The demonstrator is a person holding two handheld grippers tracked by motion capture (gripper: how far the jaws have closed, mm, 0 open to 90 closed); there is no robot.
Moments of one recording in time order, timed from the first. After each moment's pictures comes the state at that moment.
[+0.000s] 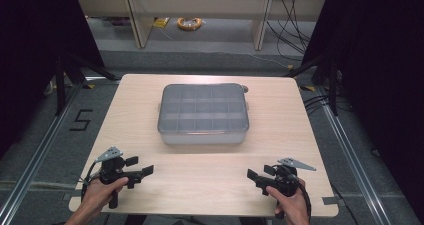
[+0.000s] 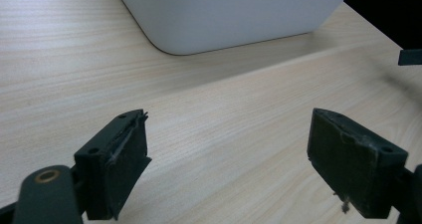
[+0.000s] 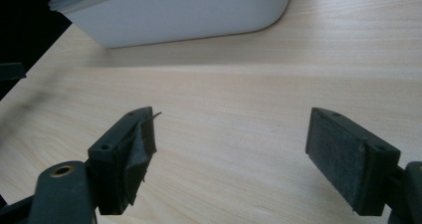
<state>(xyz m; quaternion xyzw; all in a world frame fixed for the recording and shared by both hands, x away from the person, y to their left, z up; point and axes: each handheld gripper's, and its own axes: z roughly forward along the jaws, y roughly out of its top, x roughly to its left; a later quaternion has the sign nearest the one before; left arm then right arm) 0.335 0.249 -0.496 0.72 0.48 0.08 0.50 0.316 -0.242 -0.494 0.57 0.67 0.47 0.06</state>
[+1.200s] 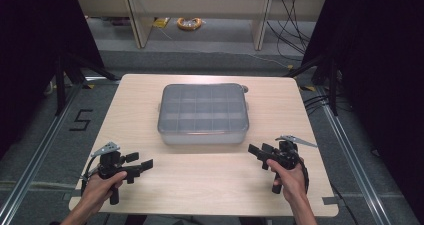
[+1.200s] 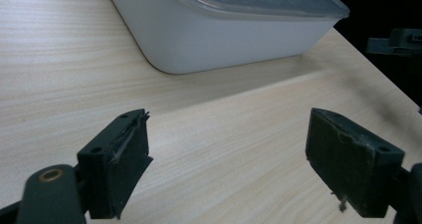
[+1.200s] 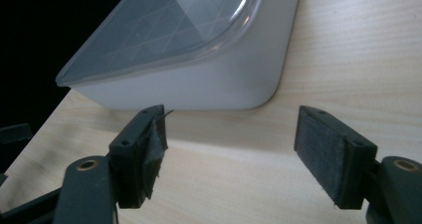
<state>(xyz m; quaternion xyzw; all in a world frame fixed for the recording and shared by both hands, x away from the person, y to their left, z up) 0.344 0.251 -0.485 0.69 0.49 0.06 0.52 0.376 -0.249 -0.472 0.56 0.65 0.51 0.06</state>
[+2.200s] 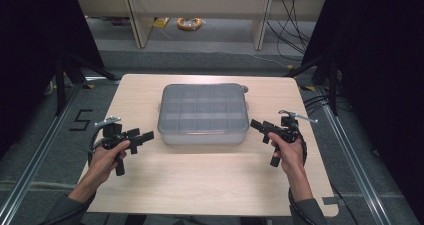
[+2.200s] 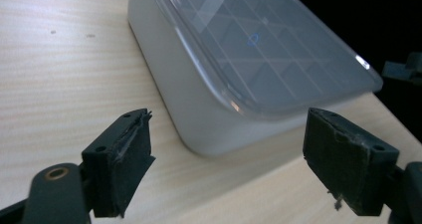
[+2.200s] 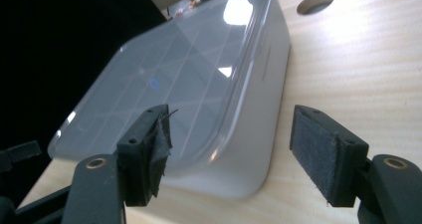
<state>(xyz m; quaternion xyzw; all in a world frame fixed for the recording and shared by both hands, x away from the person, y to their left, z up) 0.417 0.253 -0.460 0.65 0.53 0.07 0.53 0.440 -0.255 -0.447 0.58 0.61 0.53 0.06</state>
